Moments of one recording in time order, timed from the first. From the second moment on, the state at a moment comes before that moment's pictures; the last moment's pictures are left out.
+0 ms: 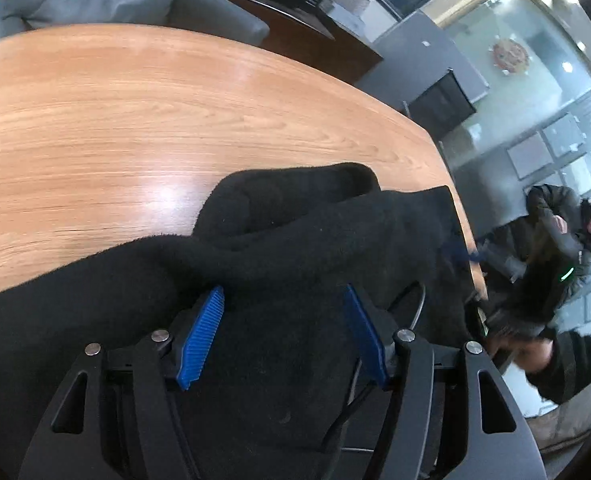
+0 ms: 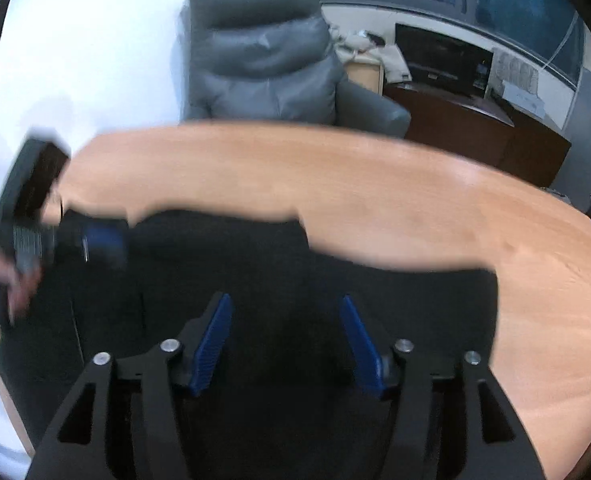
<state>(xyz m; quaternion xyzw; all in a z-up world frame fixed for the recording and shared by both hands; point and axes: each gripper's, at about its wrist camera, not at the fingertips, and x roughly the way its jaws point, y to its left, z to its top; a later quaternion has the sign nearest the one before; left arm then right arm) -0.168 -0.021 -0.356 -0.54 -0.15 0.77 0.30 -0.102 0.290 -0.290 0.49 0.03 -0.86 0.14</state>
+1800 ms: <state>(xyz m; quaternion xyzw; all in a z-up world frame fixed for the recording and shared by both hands) 0.028 -0.098 -0.256 -0.54 -0.09 0.84 -0.02 0.026 0.308 -0.294 0.64 0.03 -0.76 0.03</state>
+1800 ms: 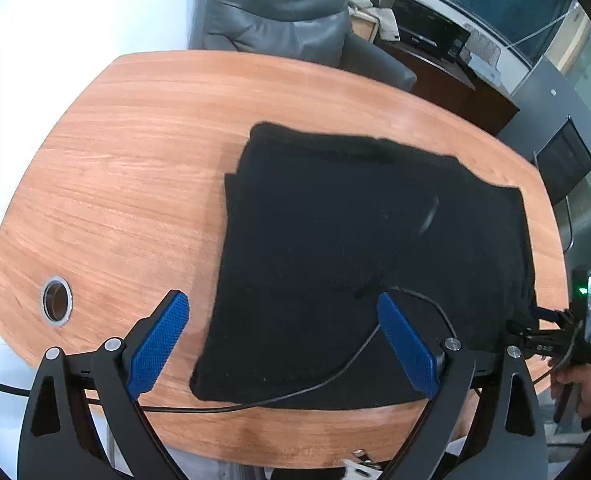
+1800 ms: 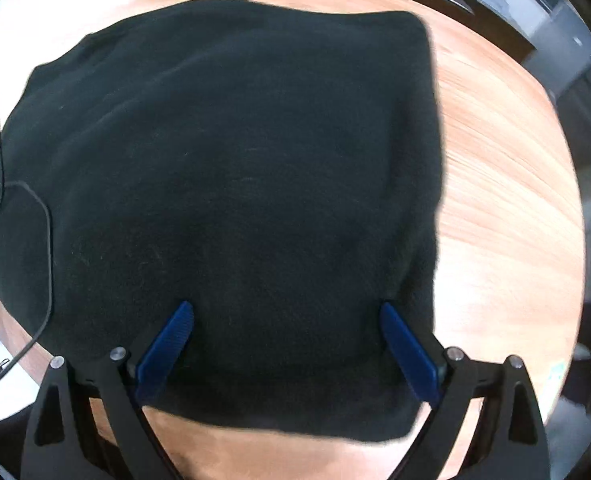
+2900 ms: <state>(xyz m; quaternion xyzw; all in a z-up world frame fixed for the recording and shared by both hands) 0.042 -0.081 -0.207 -0.49 0.06 0.86 0.09 0.145 0.556 -0.227 0.51 -0.05 -0.86 0.07</state>
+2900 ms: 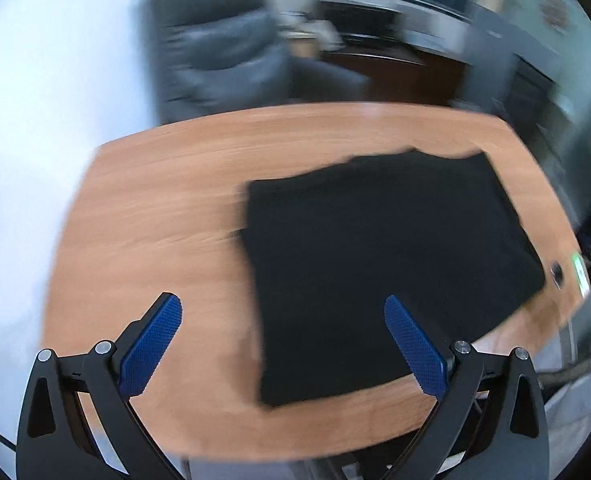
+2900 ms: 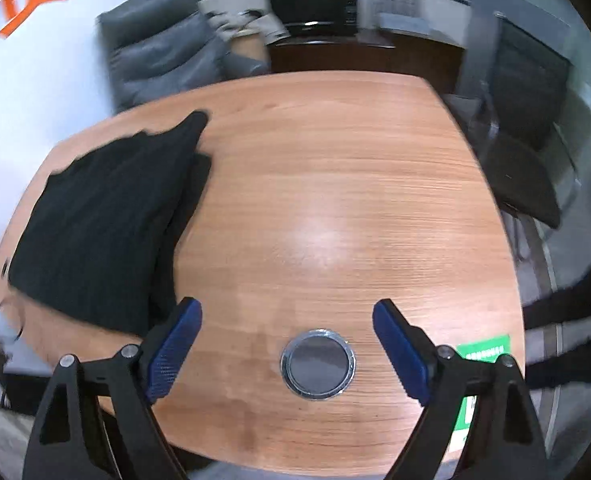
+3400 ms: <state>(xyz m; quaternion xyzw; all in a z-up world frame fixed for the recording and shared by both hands) -0.044 0.028 -0.344 -0.46 0.26 0.76 0.38 0.102 0.440 -0.319 0.53 -0.19 -0.80 0.20</state>
